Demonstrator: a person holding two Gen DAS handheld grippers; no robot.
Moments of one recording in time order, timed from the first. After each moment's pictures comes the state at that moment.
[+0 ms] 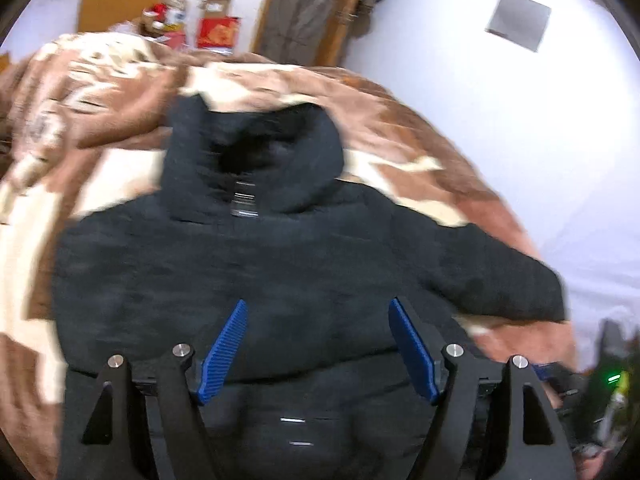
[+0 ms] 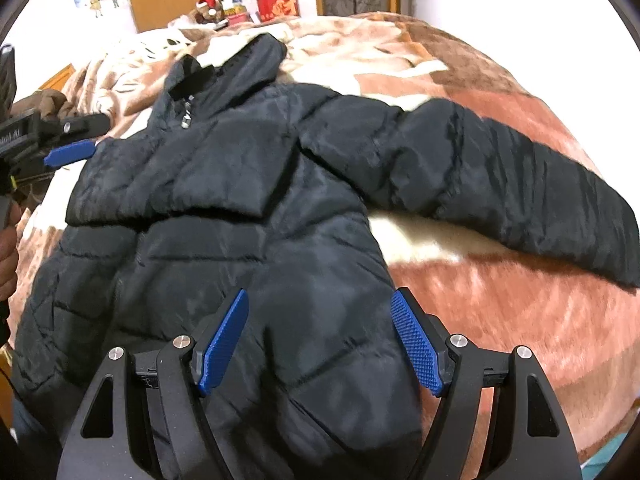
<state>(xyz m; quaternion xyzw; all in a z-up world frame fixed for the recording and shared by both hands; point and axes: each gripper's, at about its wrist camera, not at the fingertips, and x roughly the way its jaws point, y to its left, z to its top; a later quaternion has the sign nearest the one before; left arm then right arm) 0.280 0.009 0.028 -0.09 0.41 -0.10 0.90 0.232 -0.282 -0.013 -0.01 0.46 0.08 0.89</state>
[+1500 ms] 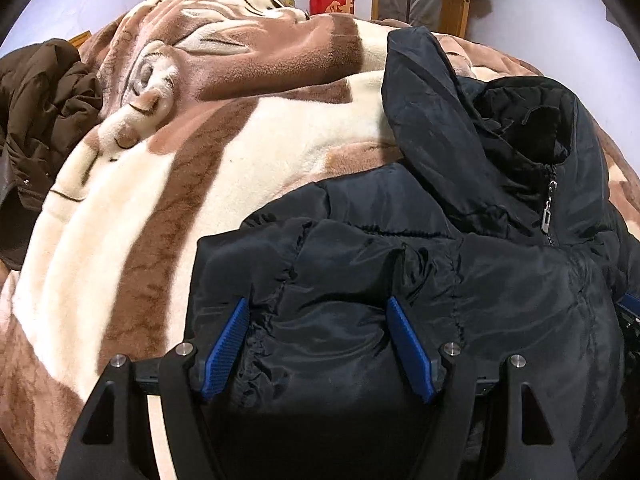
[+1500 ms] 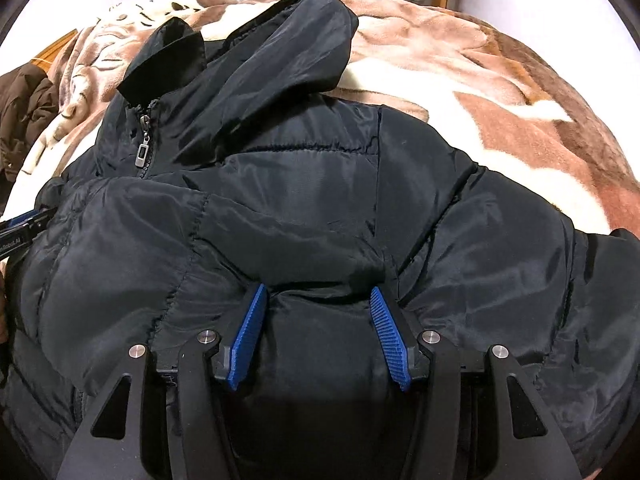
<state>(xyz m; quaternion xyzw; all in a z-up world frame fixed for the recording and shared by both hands) 0.384 0.134 -0.086 -0.04 0.45 0.10 0.88 0.429 -0.196 -0.079 -0.05 0.48 0.11 0.87</state>
